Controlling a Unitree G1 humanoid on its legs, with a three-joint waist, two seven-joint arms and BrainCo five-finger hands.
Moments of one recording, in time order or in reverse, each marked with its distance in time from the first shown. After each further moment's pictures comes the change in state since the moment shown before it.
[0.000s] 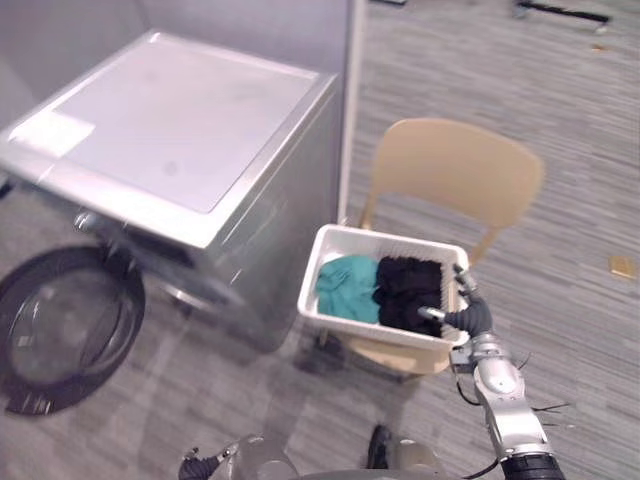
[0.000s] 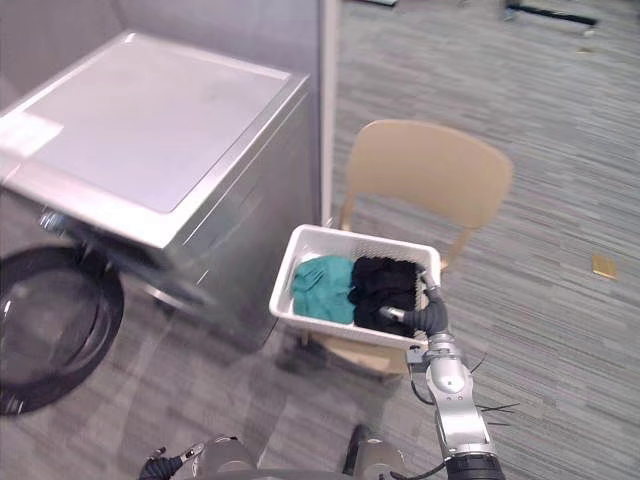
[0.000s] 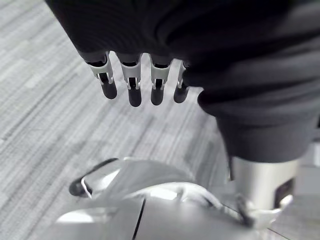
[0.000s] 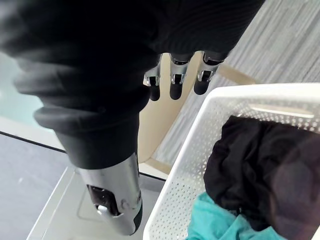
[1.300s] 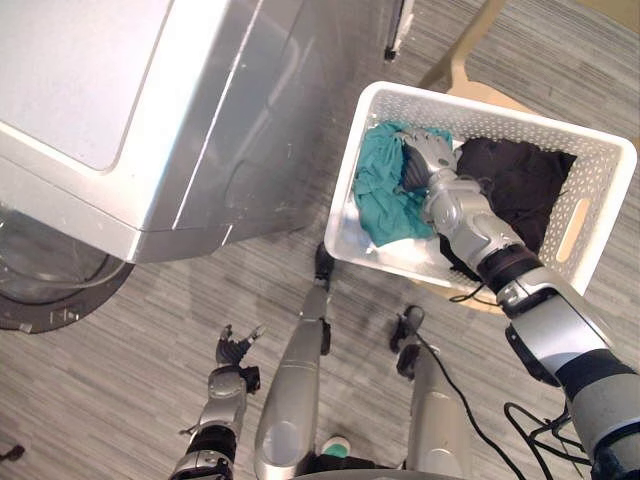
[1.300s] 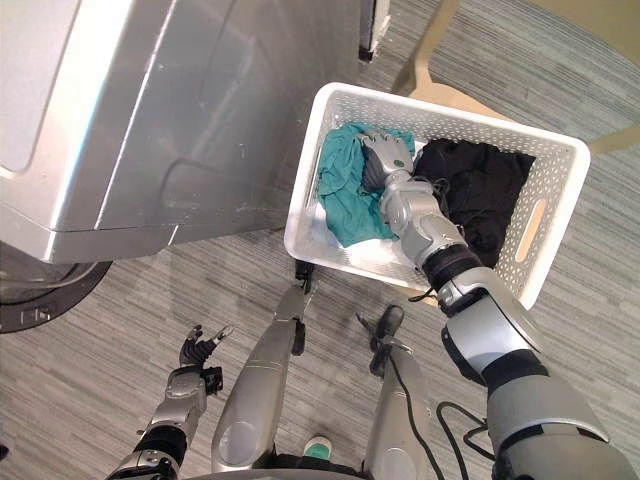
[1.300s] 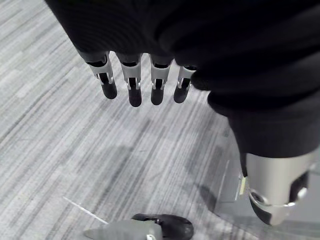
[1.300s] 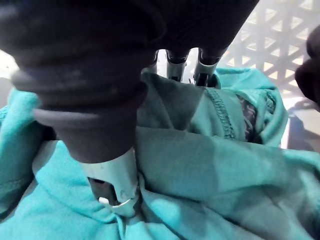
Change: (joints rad) left arm -0.350 -0.013 -0.069 -0.124 -0.161 -0.070 0.094; right arm -1.007 -0.184 0.506 0.592 -0.248 0.090 -0.098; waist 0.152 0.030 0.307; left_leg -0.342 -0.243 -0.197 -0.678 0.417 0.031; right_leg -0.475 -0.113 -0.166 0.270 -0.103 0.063
